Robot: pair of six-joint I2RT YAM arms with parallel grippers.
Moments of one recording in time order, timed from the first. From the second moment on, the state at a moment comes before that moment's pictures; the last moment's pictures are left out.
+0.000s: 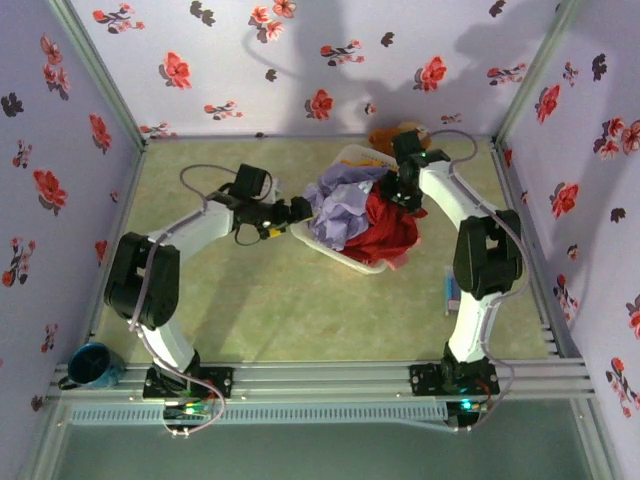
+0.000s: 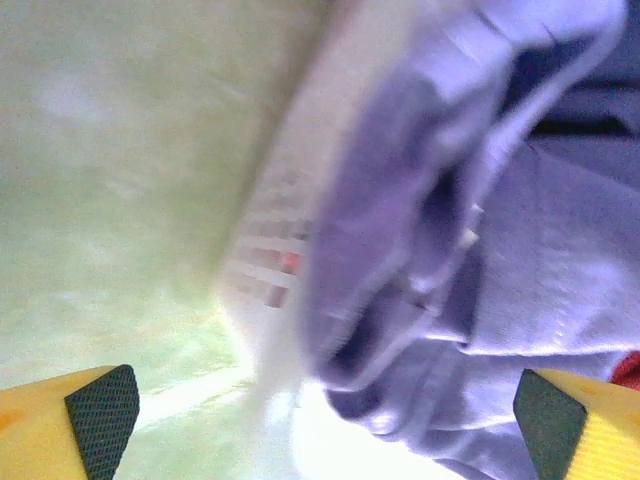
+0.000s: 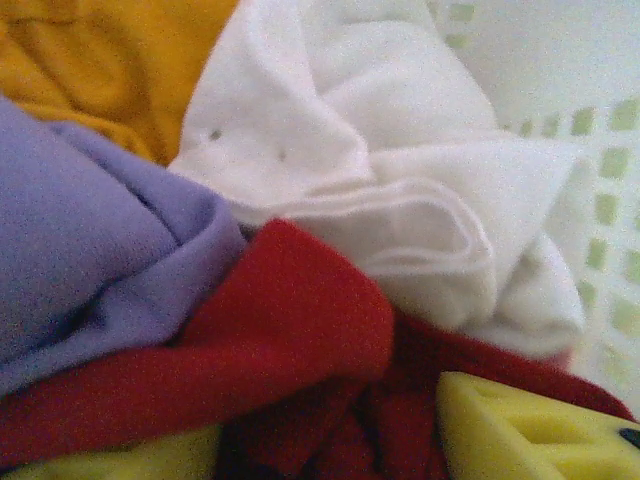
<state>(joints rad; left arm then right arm) -0.42 1.73 1.21 -0.42 0.49 -0.65 0.27 1.91 1.61 -0.88 -0.05 0.66</state>
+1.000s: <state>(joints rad) -0.67 2.03 1.47 -0.17 0.73 -0.86 0.23 1.51 1.43 -1.01 -0.04 0.67</state>
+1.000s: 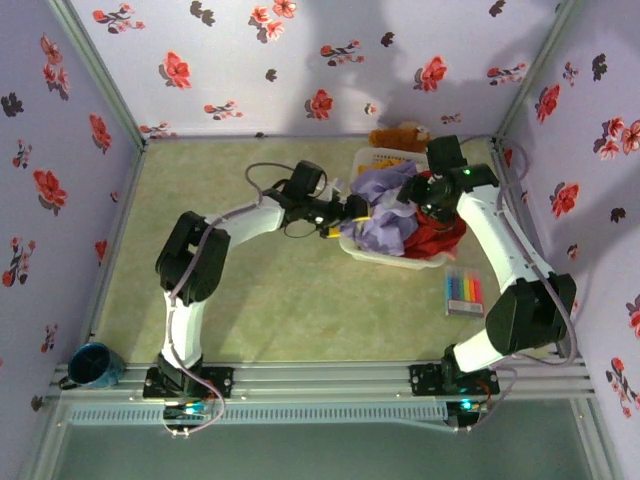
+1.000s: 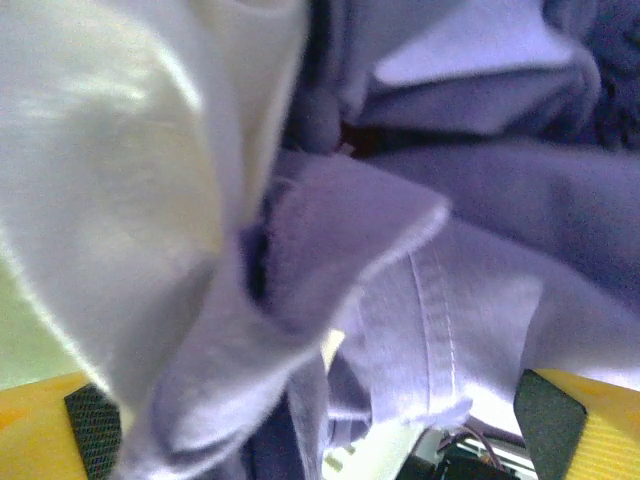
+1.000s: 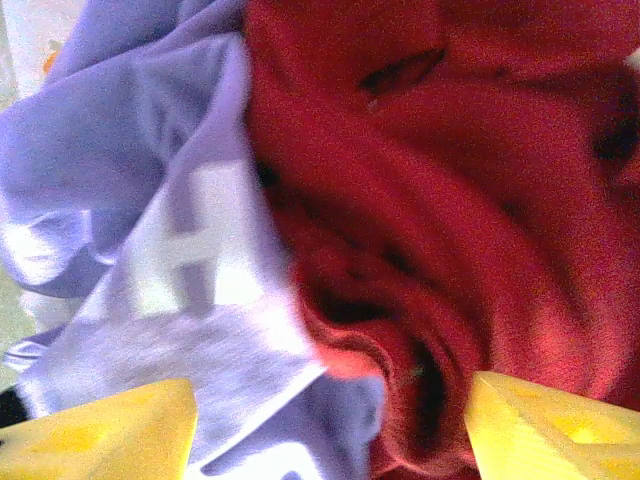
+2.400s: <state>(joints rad) -0.65 2.17 1.39 0.50 0.61 -1.34 0.16 1.94 1.55 -0.99 -0.01 0.63</state>
